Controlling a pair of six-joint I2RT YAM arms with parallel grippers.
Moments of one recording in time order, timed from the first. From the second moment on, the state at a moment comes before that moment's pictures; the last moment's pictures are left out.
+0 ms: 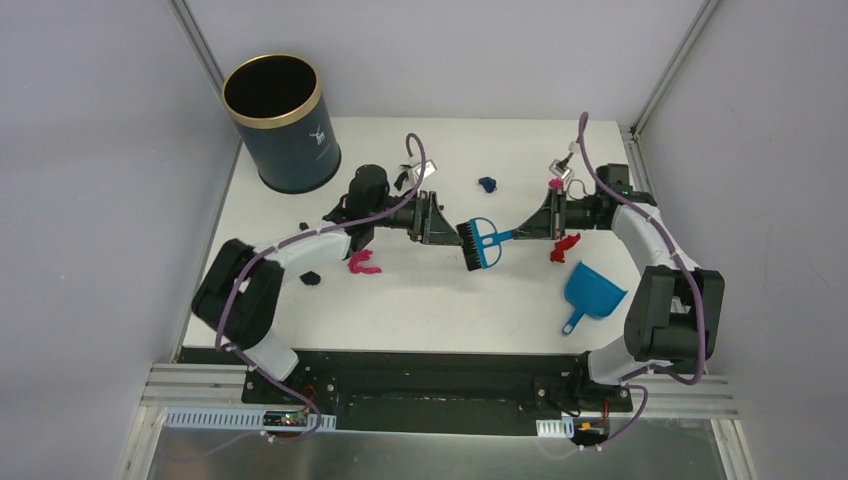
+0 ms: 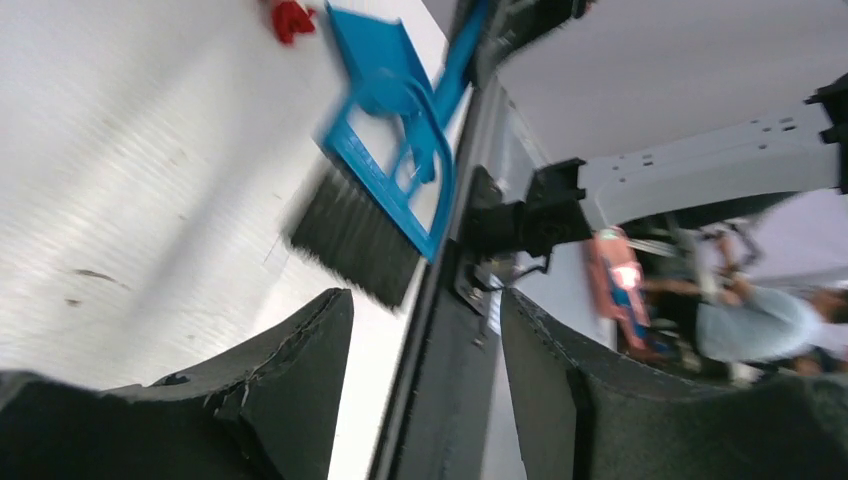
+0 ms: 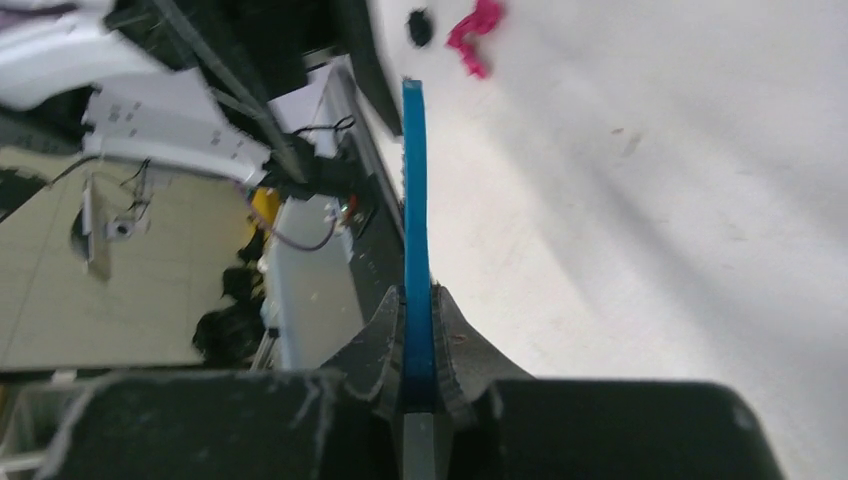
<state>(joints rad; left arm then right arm) -0.55 1.67 0.94 0.48 1.00 -0.85 -0.01 1.52 1.06 -0.73 -1.31 -0.14</state>
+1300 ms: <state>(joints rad) -1.30 2.38 1.90 -0.25 0.07 -0.44 -0.59 1.17 1.02 -0.56 -0.76 0.16</state>
